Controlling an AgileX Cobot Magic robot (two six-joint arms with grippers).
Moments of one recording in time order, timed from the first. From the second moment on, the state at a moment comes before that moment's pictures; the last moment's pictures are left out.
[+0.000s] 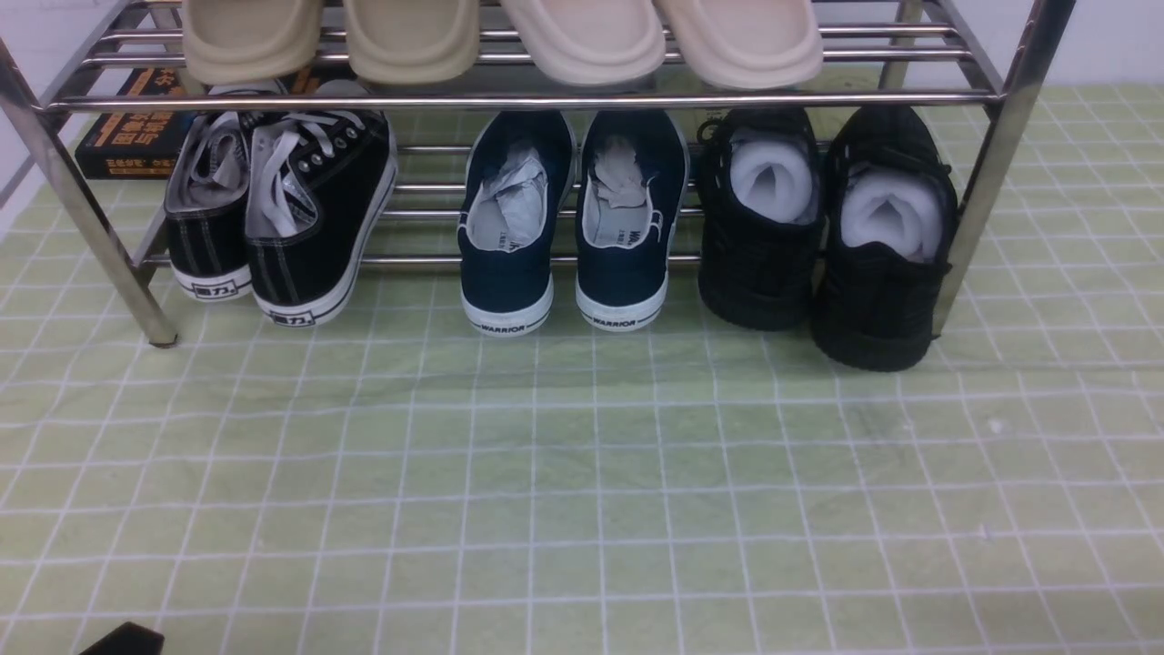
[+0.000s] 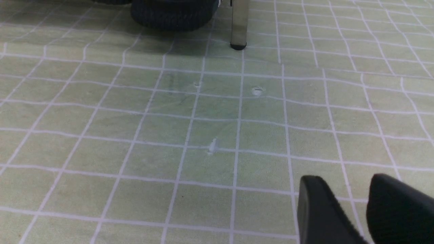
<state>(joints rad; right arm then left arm) 0.04 -0.01 0.01 0.09 0.39 -0.09 -0.05 -0.01 0.02 -0.27 0.36 -0.95</state>
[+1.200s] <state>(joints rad) 0.04 -0.01 0.01 0.09 0.39 -0.09 -0.06 1.12 -0.97 -0.05 0.84 -0.43</state>
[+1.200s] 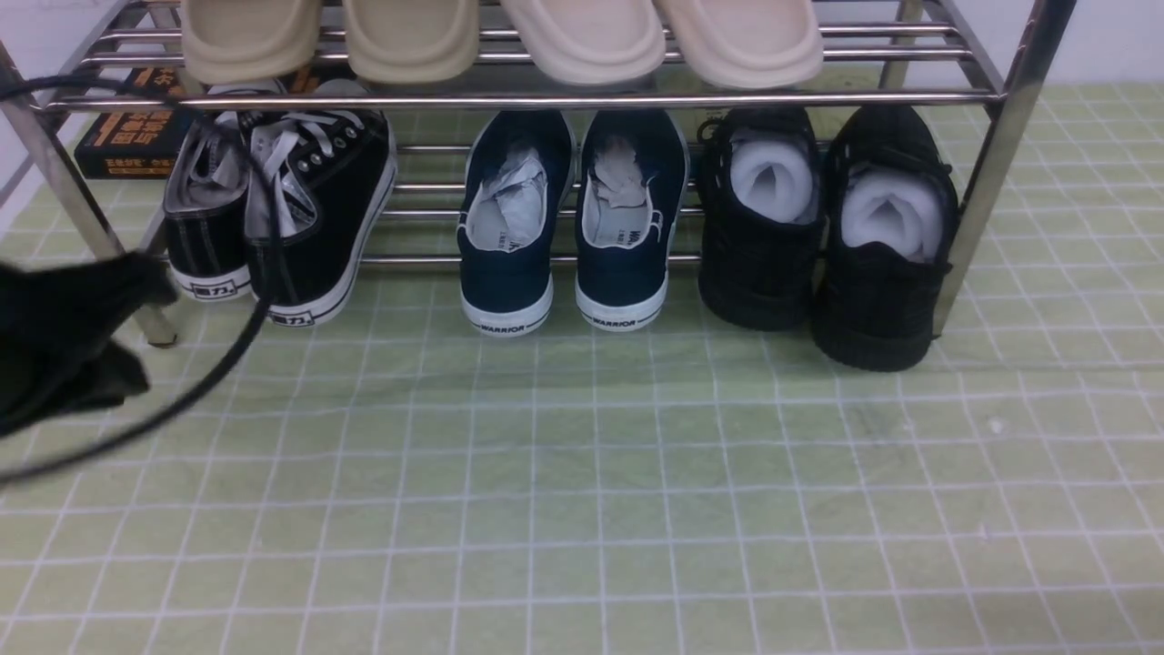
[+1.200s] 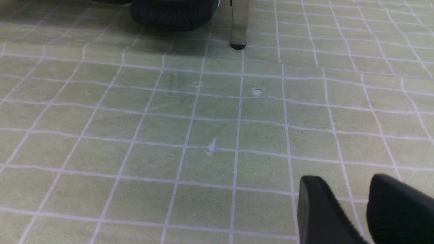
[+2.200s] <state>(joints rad) 0.04 -0.01 0.01 0.09 0.39 -0.09 -0.24 1.71 -1.56 -0.05 0.86 -0.27</state>
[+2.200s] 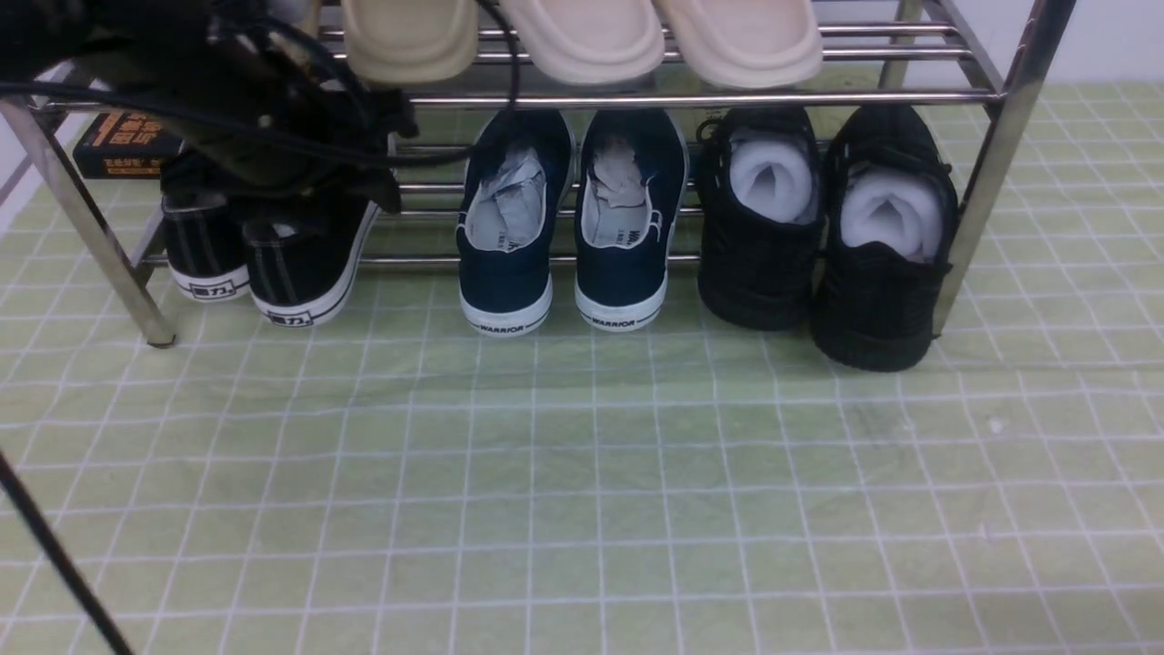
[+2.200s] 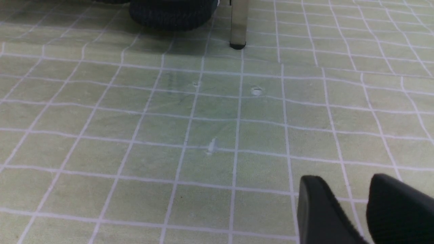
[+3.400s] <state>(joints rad) 0.04 -0.01 0.01 0.09 0.39 -0.09 -0.31 1.94 -1.59 0.40 0.79 -0.50</state>
